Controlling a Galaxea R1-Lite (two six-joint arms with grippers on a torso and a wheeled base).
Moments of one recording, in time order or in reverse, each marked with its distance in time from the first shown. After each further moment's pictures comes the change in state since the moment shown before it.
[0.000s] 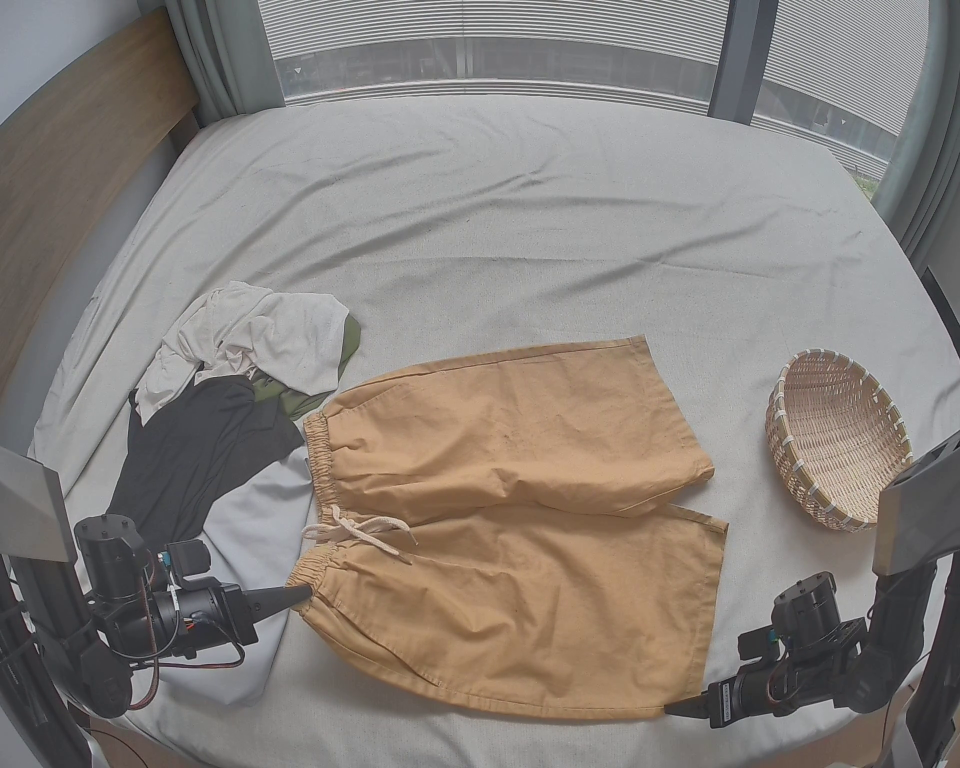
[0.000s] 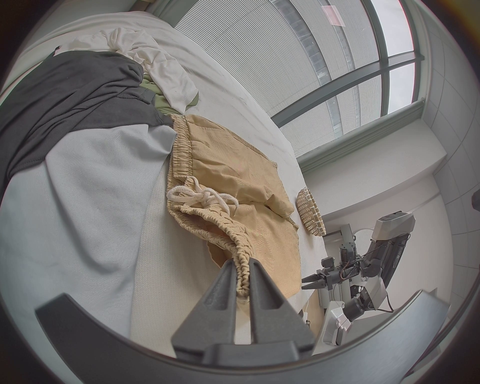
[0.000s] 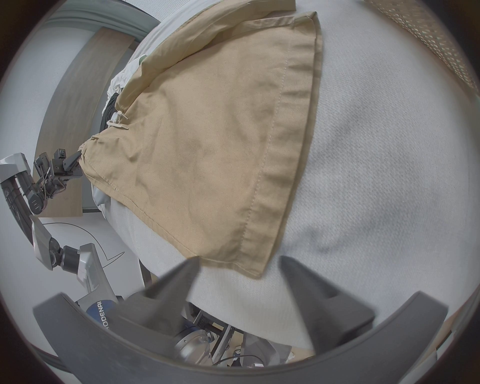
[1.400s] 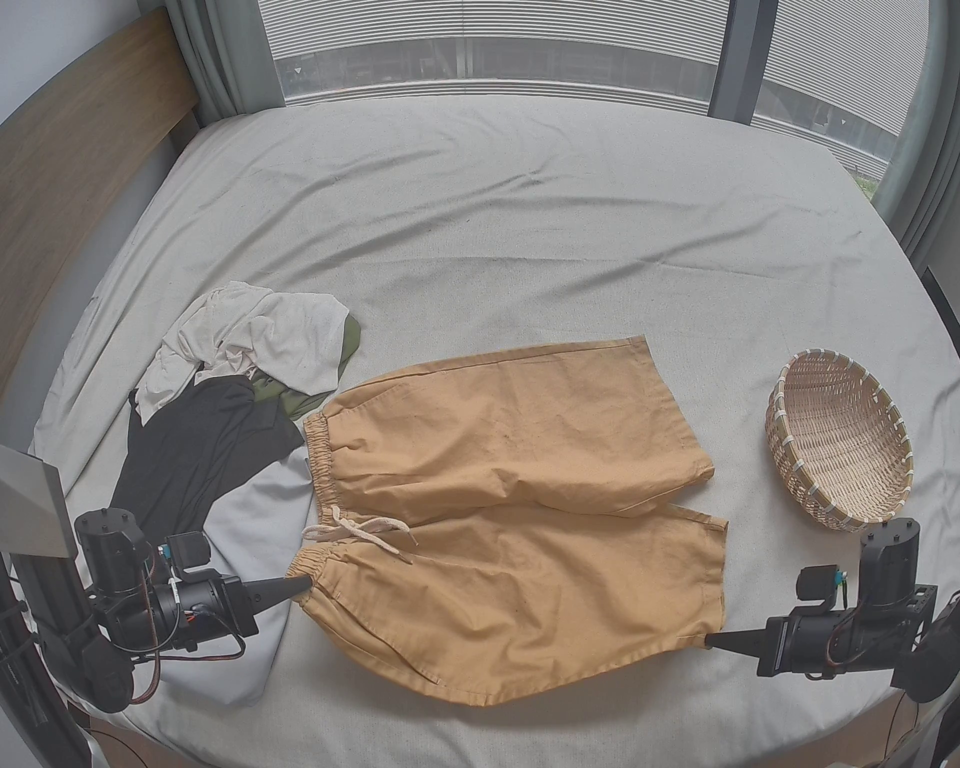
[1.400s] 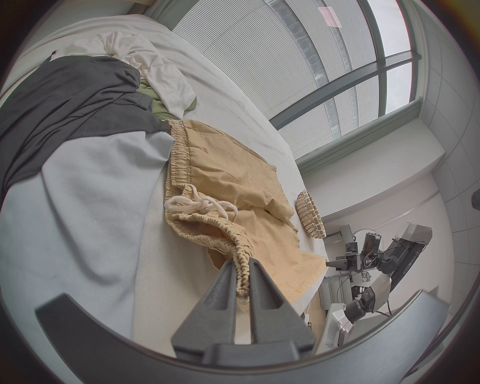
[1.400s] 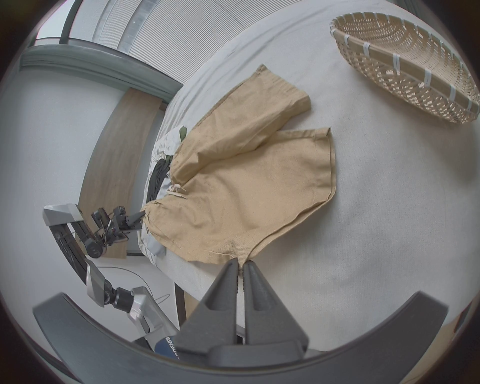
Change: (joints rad) left arm 0.003 0.000 -0.037 0.000 0.000 -0.005; right arm -0.078 -0.456 -0.010 0.077 0.137 0.183
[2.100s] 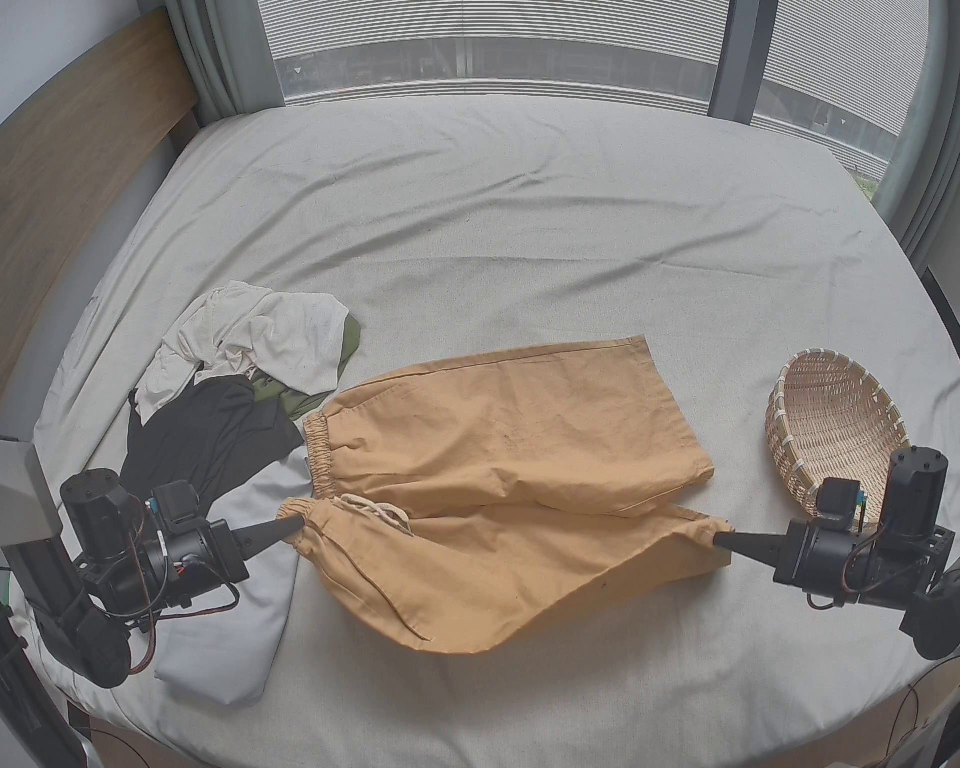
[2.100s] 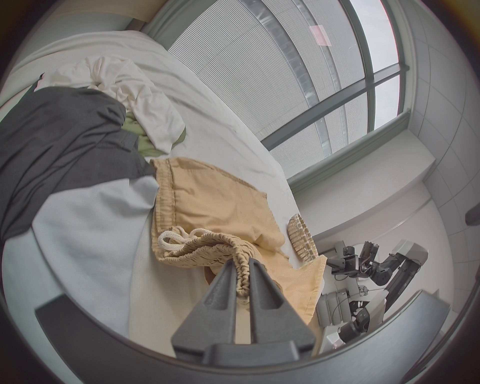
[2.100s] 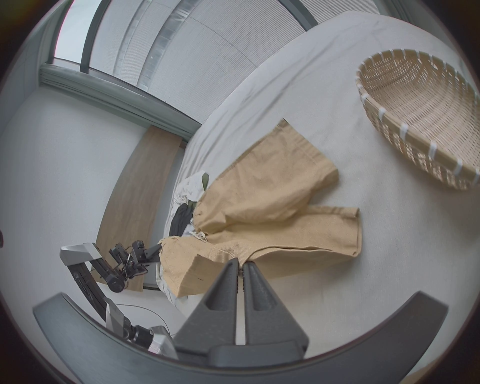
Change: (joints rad) left arm 0.007 -0.079 -0.128 0.000 0.019 -0.137; right arm -0.044 -0.072 -0.214 0.014 0.036 0.104
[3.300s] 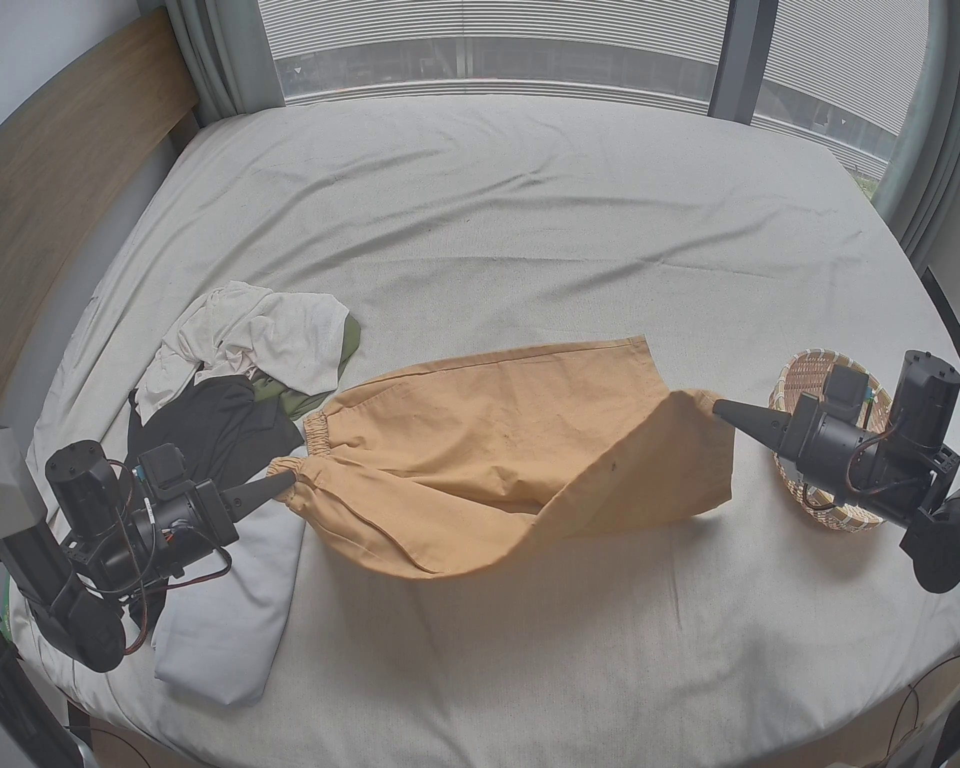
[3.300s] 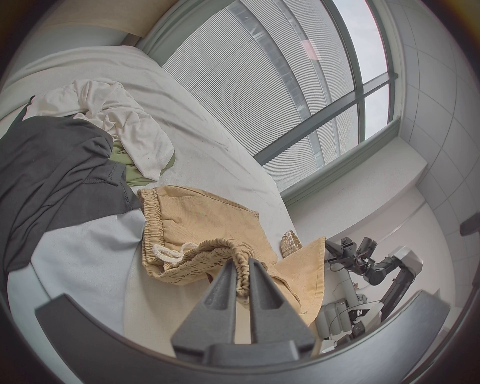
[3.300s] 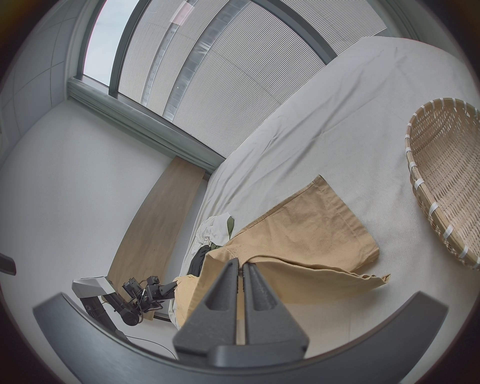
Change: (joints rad) left arm 0.002 -0.055 -0.064 0.000 0.010 -0.082; right arm -0.016 0.011 -0.269 -0.007 0.005 0.075
